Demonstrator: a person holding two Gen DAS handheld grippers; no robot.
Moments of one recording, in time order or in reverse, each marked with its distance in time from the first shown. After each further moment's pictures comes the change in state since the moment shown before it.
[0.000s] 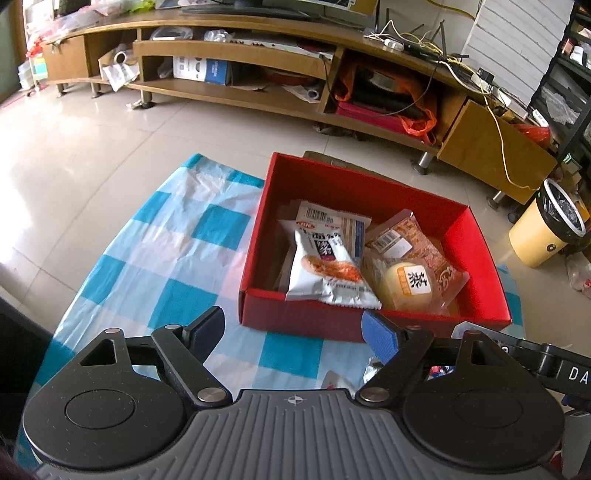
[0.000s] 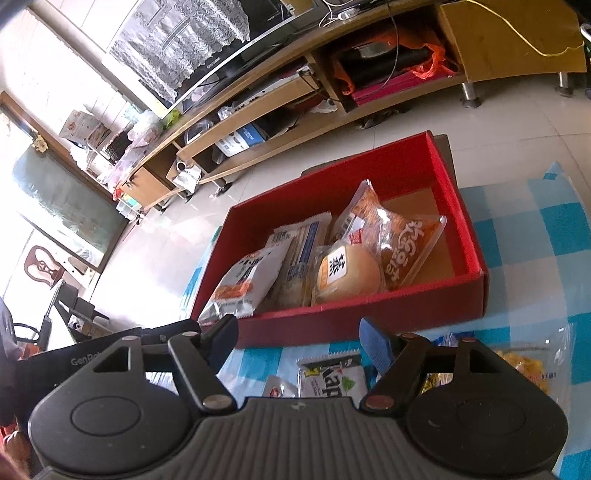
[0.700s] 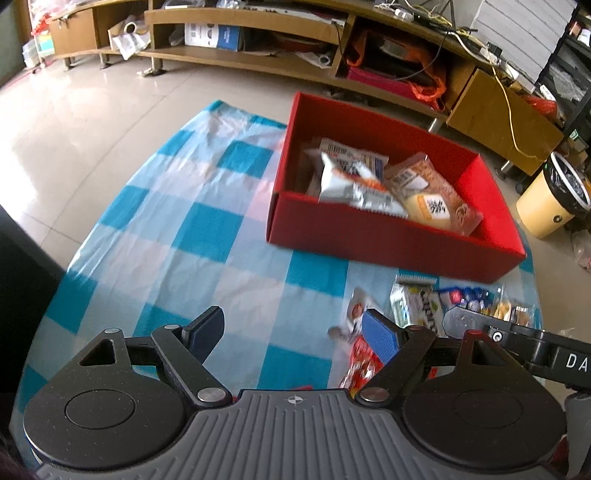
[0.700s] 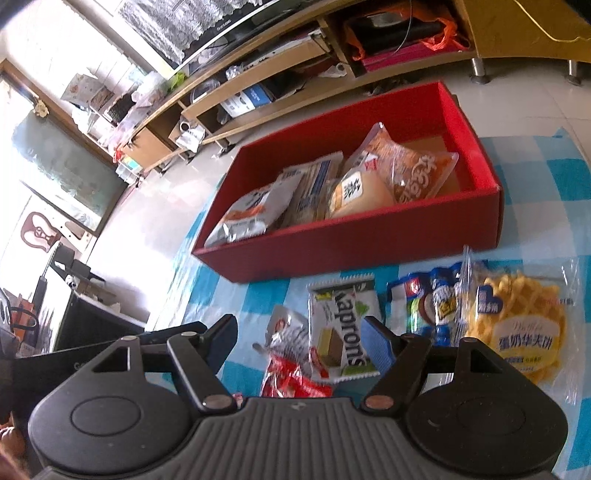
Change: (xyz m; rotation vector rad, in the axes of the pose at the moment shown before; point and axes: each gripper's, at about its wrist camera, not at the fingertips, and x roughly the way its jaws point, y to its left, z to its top) left arm -0.009 0.020 -0.053 -0.008 0.092 0.018; right arm 0.003 0.014 -0.045 -0.050 0.102 -0.016
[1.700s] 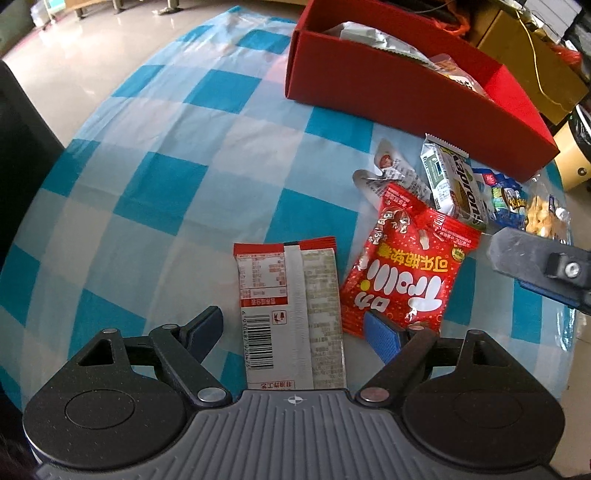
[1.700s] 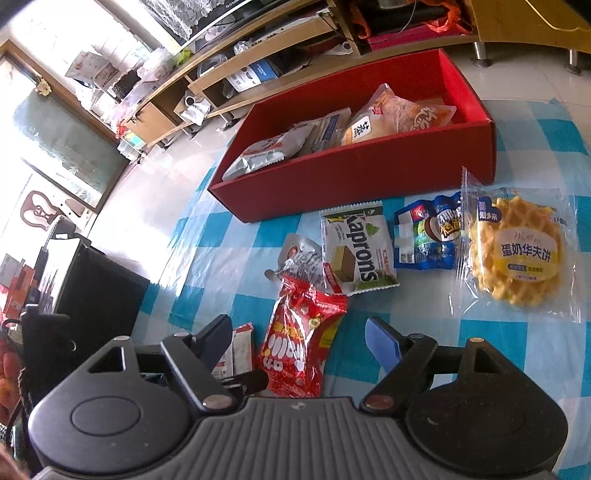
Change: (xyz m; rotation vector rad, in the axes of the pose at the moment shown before) left arm 0.024 -0.002 -0.081 -0.016 0.171 0.072; right arm -0.016 0.013 -0.049 -0.019 0.059 -0.014
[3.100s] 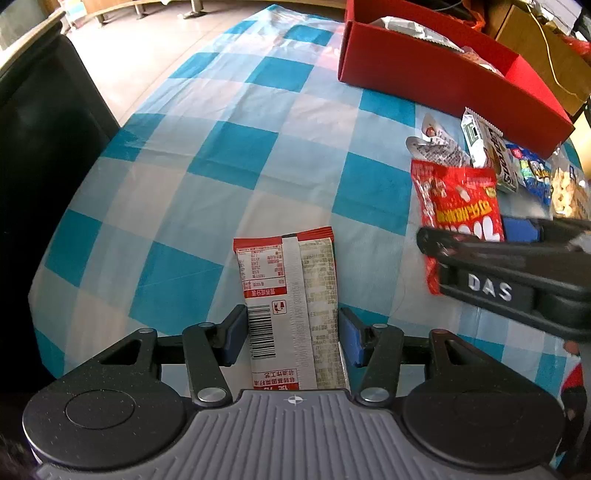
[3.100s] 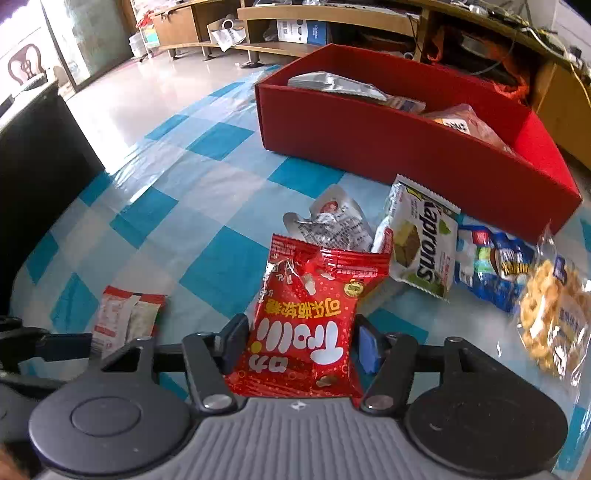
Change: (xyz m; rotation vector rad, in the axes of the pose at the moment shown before) left arm -0.016 0.033 -0.034 0.001 -0.011 0.076; right arm 0.076 0.062 -0.033 -0.424 0.064 -0.251
